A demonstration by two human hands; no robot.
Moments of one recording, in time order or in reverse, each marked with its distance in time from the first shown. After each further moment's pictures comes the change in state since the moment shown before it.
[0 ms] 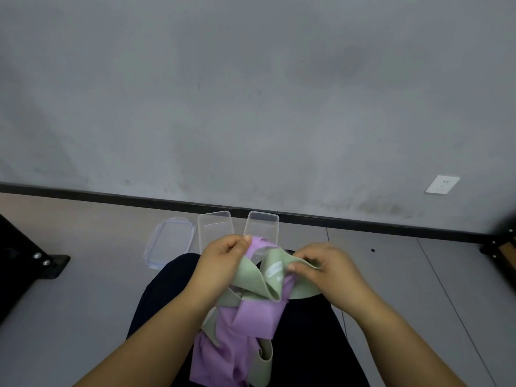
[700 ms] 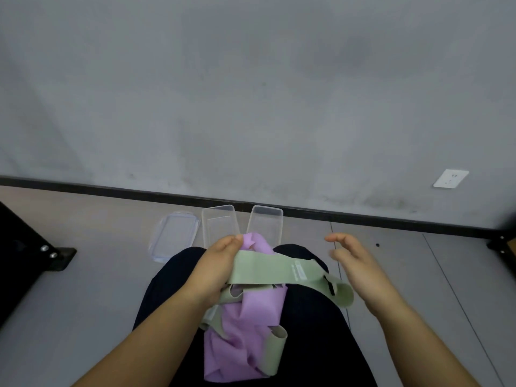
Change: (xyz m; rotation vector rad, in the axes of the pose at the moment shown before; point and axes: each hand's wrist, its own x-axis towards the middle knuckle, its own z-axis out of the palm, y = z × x) left_hand 0.001 -0.011 -0.006 -0.126 -0.019 -0.181; right_hand -0.010 0.013 -0.011 0.378 0.105 0.458
